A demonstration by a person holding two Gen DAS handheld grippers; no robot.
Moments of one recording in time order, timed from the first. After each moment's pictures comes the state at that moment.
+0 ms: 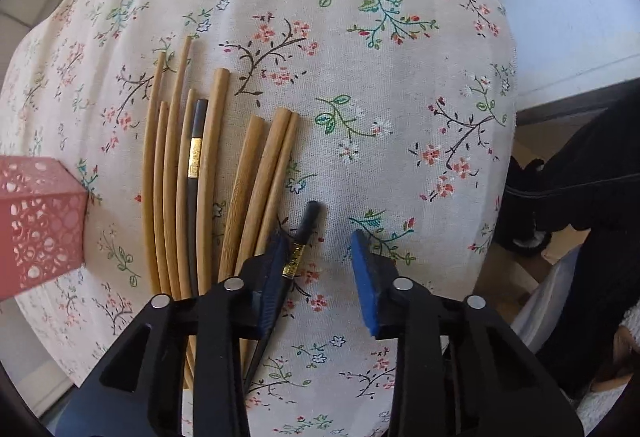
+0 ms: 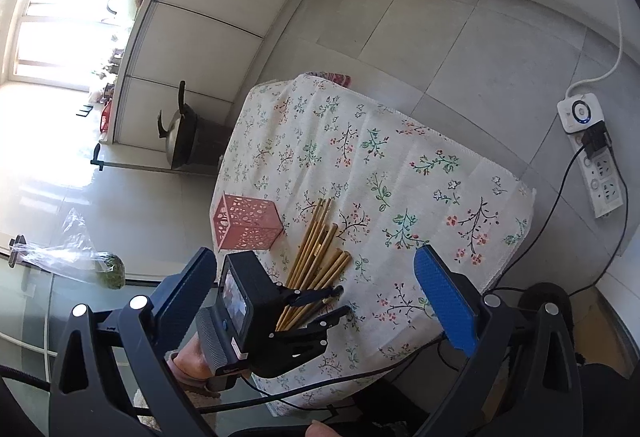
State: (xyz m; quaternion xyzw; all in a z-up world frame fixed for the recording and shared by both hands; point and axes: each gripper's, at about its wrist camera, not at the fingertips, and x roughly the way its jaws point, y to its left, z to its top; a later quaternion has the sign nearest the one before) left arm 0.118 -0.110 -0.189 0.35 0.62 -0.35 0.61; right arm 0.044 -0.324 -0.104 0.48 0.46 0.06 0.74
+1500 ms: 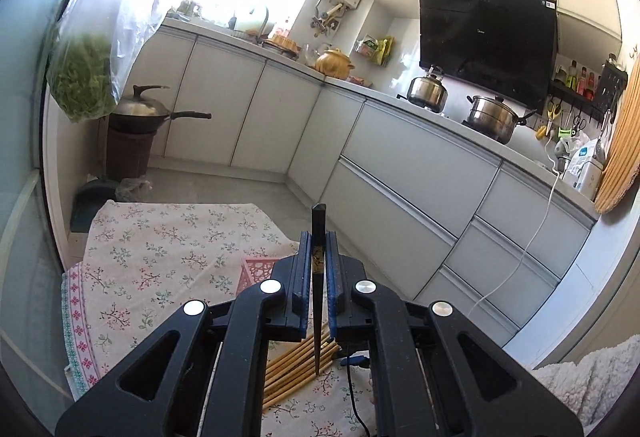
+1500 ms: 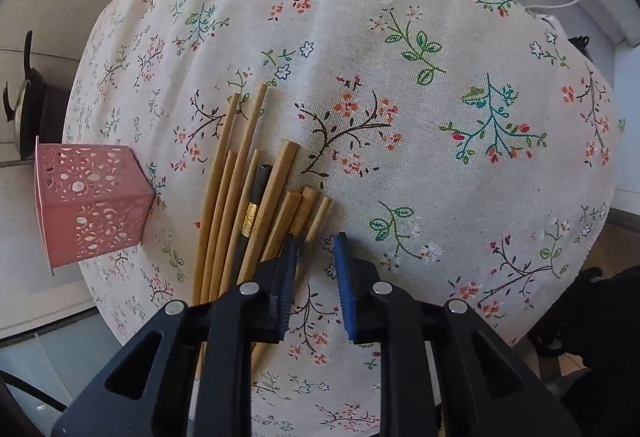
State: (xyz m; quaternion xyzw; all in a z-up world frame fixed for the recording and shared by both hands) left arm -0.007 0.158 0.081 -0.15 0.19 -0.23 0.94; right arm 0.137 -0.147 -0.219 0.39 0.62 -0.13 0.67
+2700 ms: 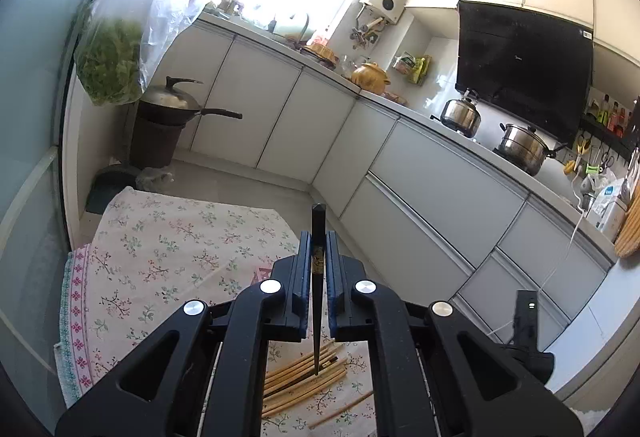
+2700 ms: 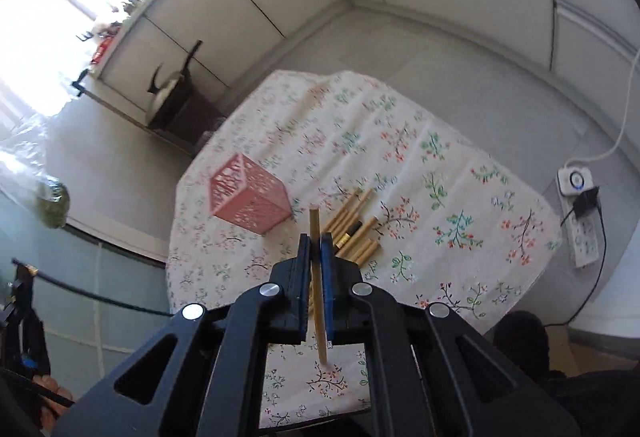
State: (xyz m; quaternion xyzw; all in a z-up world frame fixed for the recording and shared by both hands) left arm 0.010 0.155 0.081 -0.20 0.19 -0.16 0.95; right arm 0.041 -0.185 -0.036 0.30 0.41 0.04 0.86
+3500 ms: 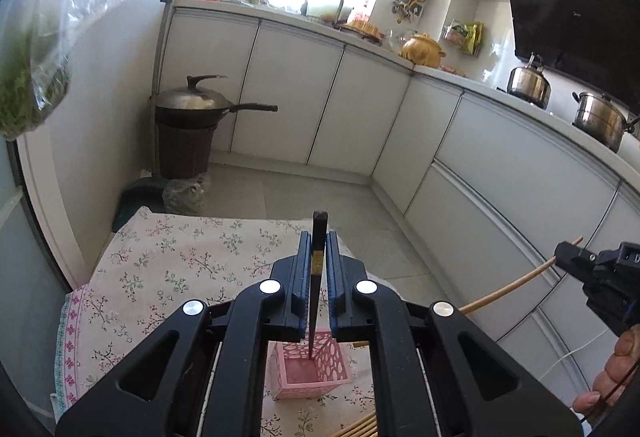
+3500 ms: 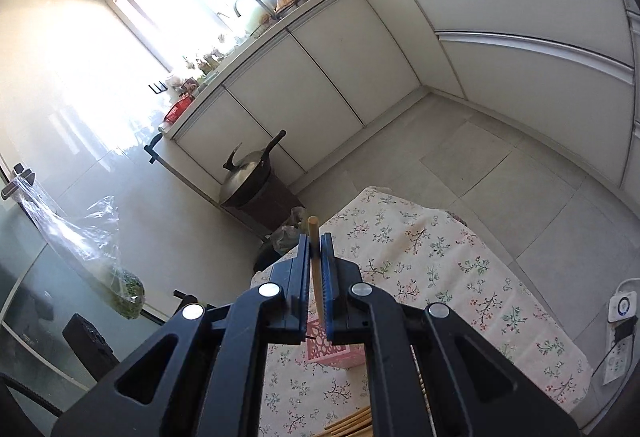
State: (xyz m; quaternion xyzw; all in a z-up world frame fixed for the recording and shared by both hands) left arm 0.165 0.088 0.049 -0.13 0.24 -0.06 0.96; right arm 0.164 -0.192 0.057 0.31 0.29 0.11 0.90
